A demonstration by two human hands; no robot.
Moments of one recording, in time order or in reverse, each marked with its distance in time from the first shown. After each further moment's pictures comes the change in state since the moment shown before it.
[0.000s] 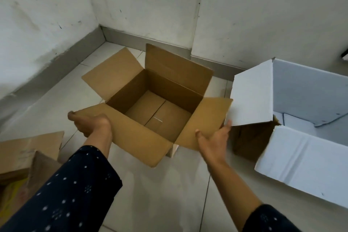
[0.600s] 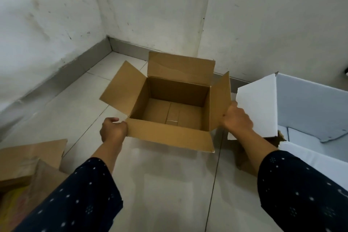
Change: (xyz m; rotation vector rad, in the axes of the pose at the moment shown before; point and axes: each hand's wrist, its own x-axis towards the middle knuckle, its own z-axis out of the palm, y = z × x) left_hand -0.023 -0.002 0.010 0.172 -0.365 0.118; right_hand 0.105 -0.063 -0.038 -0.773 -0.047 -0.218
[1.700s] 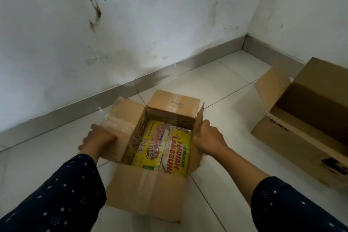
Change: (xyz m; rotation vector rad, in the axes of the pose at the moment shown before) left_hand 0.061 -0.274 -0.412 0.474 0.206 -0.401; right_hand -0.291 -0.290 0.201 0.007 -0.526 -0.696
